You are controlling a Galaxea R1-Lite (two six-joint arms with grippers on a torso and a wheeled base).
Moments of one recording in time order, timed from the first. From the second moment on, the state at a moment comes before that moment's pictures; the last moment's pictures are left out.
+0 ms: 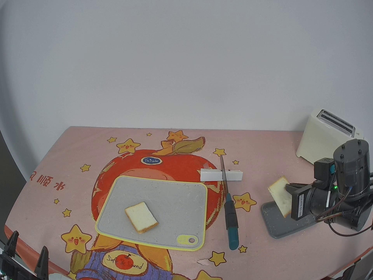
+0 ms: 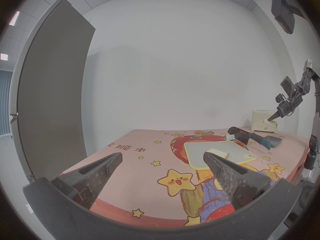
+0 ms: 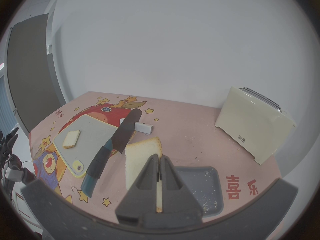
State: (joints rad) left arm 0.00 0.02 -0.02 0.00 0.00 0.00; right arm 0.78 1.40 -0.64 -0.10 -0.50 0.30
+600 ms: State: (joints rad) left arm 0.00 0.02 -0.02 0.00 0.00 0.00; right arm 0.77 1.41 -0.64 -0.11 -0.50 0.30
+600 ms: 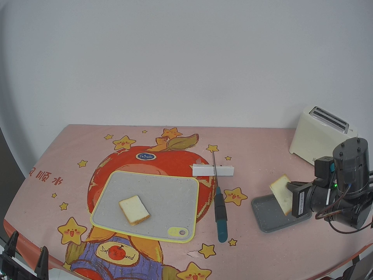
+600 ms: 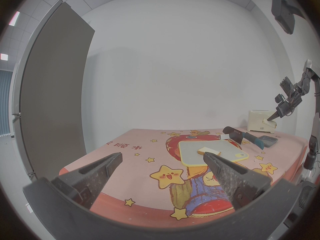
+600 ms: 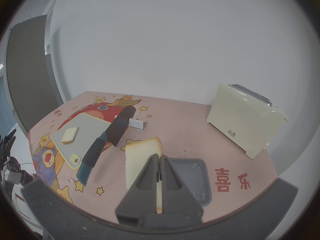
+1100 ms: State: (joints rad) left arm 0.00 0.02 -0.02 0.00 0.00 0.00; right arm 0.77 1.44 -0.63 -0.11 -0.51 0.30
